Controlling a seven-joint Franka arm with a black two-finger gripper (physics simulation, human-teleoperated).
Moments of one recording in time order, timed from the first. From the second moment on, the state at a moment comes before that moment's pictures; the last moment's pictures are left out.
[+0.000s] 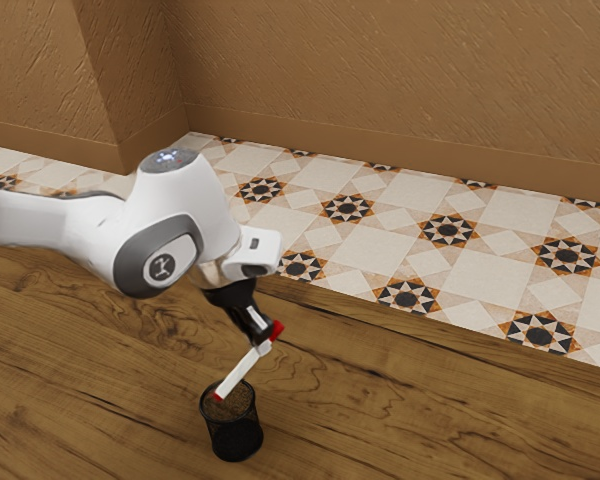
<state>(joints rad) -0.22 -0.16 -0.11 -2.39 -0.12 2.40 0.16</state>
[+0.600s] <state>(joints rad) -0.23 -0.22 -0.11 -2.55 -0.13 2.53 0.13</state>
